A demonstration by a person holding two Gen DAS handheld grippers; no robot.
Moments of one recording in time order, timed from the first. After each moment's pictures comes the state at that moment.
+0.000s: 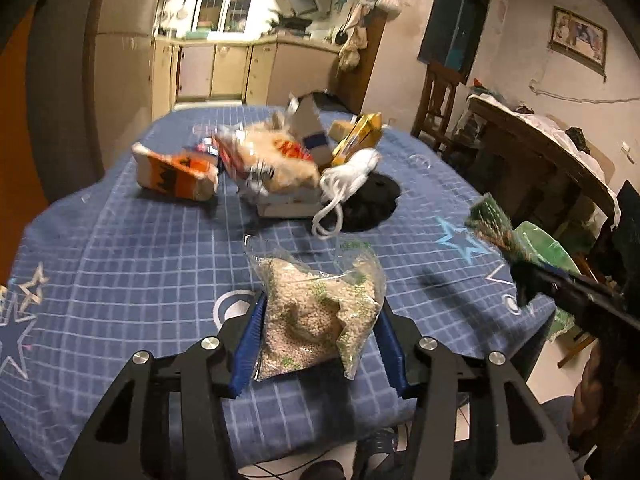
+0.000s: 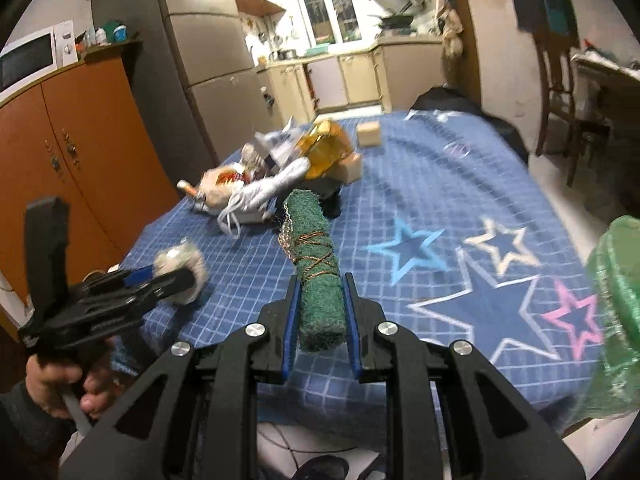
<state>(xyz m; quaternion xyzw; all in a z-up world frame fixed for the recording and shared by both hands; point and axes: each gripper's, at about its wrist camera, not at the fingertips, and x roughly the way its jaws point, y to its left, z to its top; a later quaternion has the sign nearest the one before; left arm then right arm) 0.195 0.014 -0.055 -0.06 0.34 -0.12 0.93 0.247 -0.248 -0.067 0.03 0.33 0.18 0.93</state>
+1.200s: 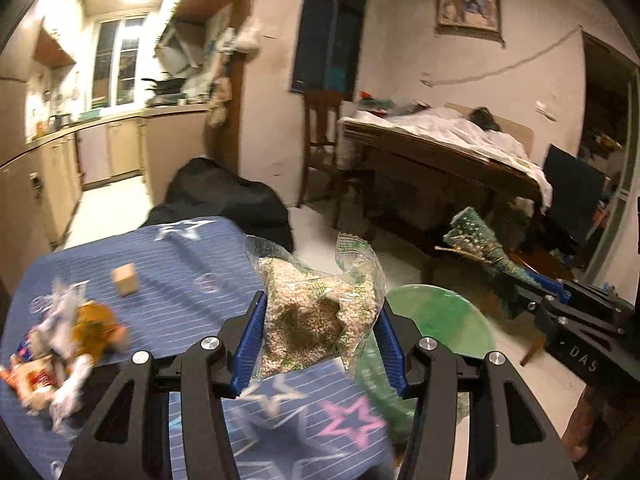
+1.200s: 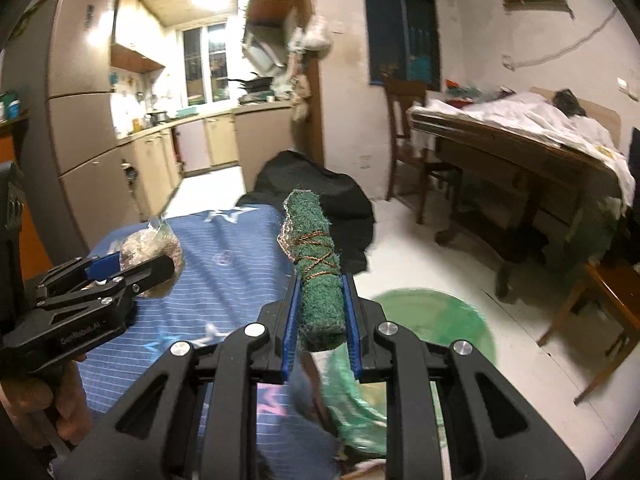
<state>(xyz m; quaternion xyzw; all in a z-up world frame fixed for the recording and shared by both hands) 0.251 -0.295 0.094 0.02 0.26 -0.29 0.92 0.227 -0.454 0.046 0.03 0.26 -0.07 0.96</state>
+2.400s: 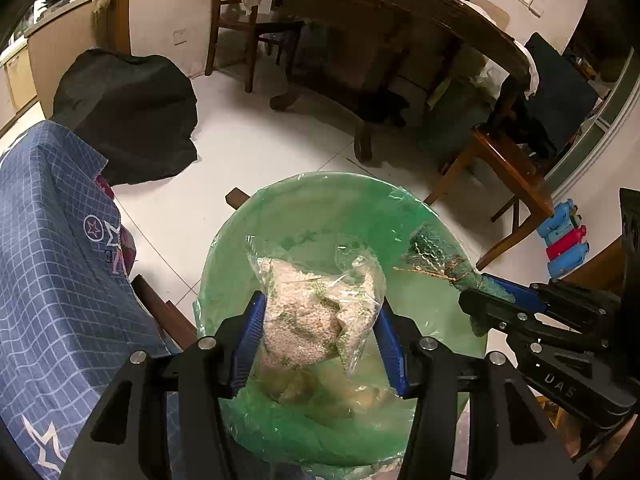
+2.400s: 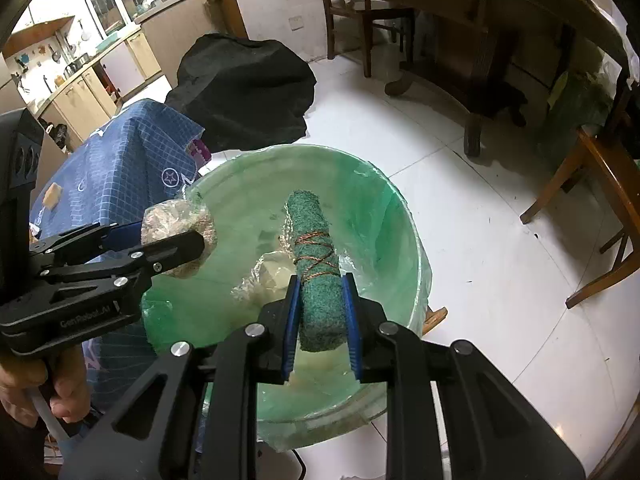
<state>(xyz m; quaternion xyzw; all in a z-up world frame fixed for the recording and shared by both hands) 0.380 -0.527 -0.081 0.09 0.48 -0.38 0.78 0.283 -0.632 -0.068 0.13 0.48 -0.12 0.86</state>
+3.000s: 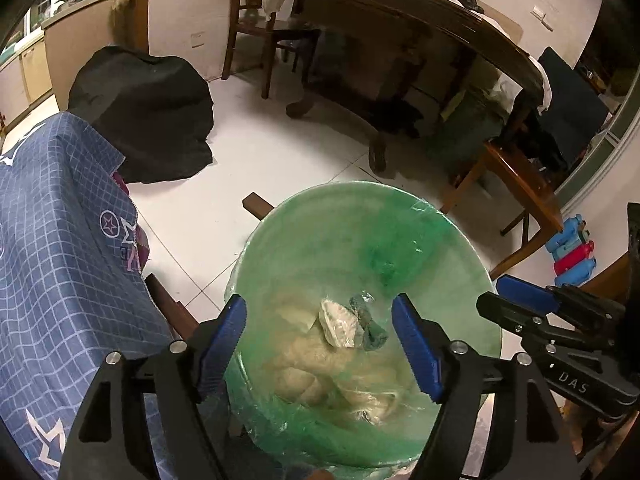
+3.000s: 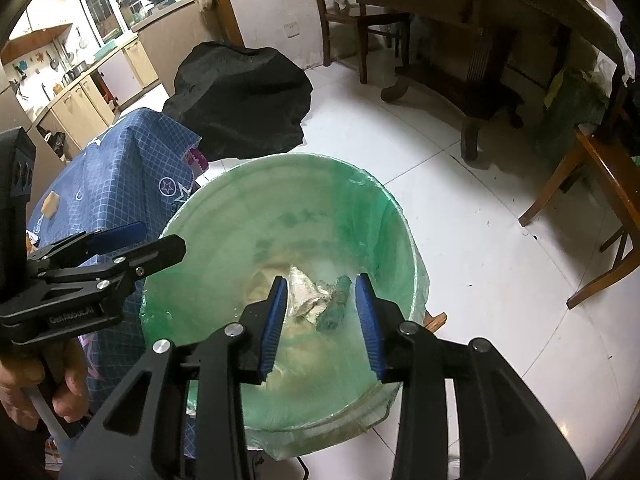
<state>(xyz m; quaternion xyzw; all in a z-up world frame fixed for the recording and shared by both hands) 0.384 -0.511 -0.076 0.07 0.48 -0.36 0.80 0.284 -0.637 -0.067 0.13 0.47 -0.13 0.86</state>
